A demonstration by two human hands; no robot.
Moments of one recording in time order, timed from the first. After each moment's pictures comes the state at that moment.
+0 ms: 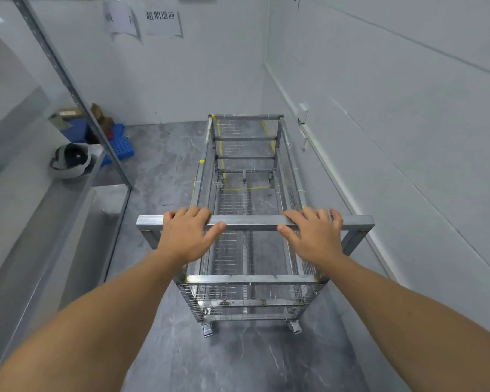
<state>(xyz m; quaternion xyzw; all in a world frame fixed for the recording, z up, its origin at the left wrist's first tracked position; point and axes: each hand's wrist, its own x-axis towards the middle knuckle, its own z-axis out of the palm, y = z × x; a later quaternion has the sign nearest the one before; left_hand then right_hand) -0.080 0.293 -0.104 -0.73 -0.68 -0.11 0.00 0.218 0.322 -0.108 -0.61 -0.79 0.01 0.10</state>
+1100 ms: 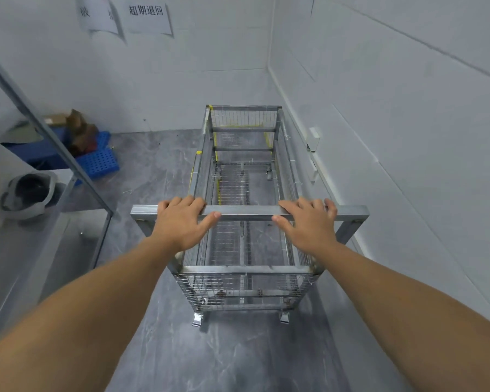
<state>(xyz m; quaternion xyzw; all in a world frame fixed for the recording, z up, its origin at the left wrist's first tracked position) -0.115 0.650 -0.103 -0.72 -0.68 -0.10 -0.01 0.184 0.684 -0.104 -0.60 -0.80 0.03 0.08</state>
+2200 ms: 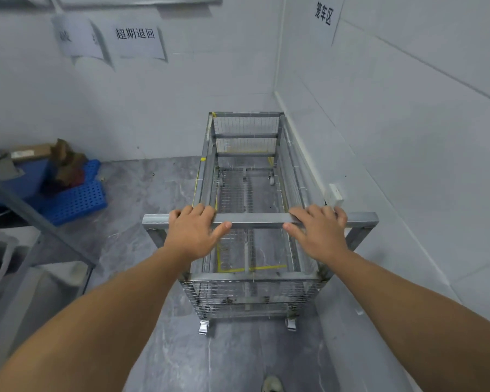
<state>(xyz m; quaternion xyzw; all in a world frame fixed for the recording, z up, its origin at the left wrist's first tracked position) -0.140 1.003 -0.102 -0.72 -0.69 -0.08 -0.01 0.158 1.044 -0.103 -0.59 -0.80 0.03 0.08</state>
